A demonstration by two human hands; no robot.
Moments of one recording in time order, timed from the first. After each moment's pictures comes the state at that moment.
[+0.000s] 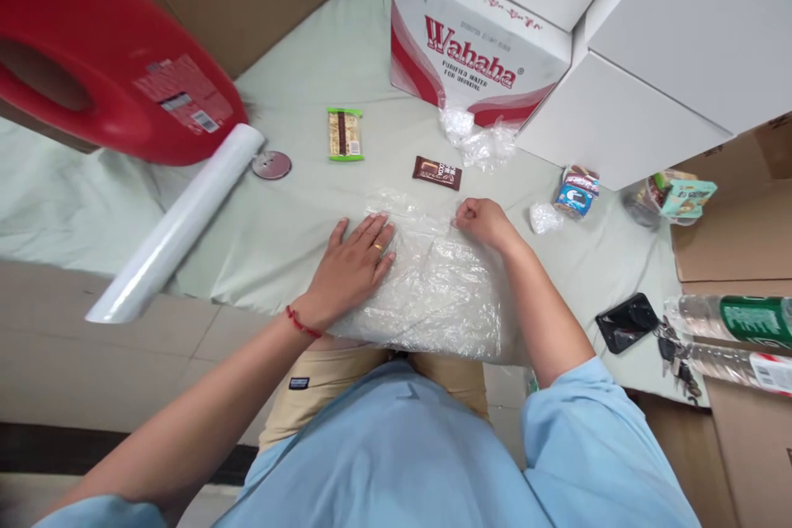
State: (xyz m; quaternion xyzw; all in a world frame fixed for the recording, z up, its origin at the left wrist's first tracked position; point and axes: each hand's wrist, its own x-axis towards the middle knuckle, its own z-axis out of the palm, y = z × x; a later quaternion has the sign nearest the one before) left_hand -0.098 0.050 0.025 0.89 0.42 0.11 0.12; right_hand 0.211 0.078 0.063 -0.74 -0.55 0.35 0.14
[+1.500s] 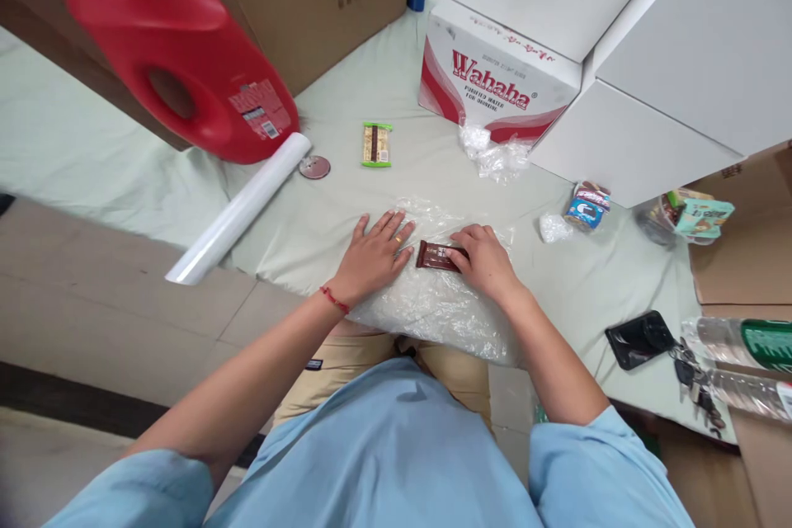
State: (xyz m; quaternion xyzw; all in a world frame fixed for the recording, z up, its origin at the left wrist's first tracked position) left_hand -0.091 0.048 0.023 0.88 0.45 0.14 0.10; right_hand 0.160 0.006 0.074 -0.62 -0.74 0.21 0.15
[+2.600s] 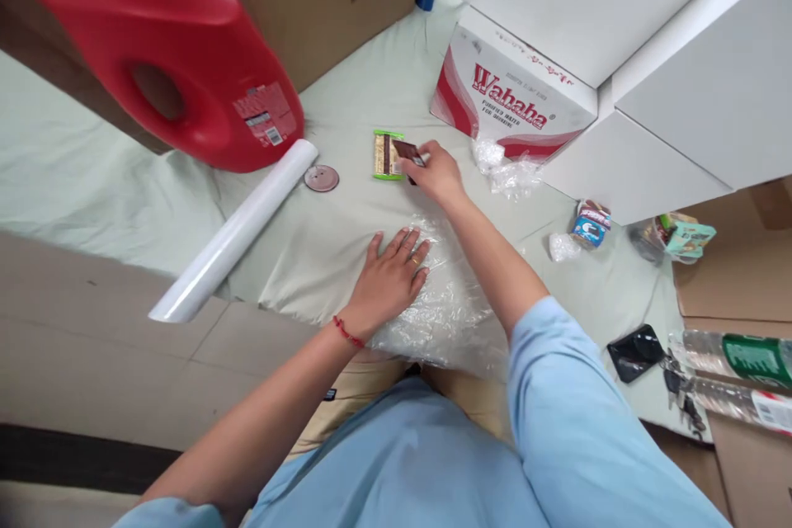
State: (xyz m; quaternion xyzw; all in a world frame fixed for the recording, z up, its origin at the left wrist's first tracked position) left_hand -0.098 0.049 0.026 0.87 0.44 0.16 0.14; right_hand 0.061 0.216 0.075 -0.70 -0.63 0.21 0.25
